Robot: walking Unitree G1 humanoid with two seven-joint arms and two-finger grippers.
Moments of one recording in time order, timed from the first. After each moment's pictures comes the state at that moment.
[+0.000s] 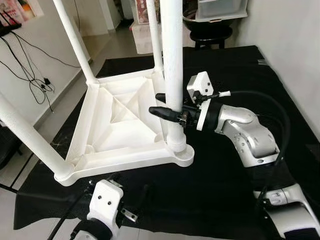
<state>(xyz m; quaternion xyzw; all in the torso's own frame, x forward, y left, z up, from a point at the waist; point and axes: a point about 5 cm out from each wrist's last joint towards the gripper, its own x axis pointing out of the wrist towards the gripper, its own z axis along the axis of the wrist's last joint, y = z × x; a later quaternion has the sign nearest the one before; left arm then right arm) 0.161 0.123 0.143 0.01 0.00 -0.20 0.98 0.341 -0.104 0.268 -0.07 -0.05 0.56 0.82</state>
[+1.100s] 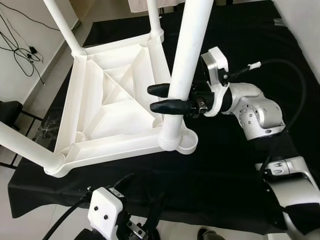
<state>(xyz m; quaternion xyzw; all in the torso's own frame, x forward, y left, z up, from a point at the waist) 0.132 0.115 0.172 -0.03 -0.04 -0.27 0.96 0.332 -0.125 0.311 -0.07 -0.09 0.75 0.66</state>
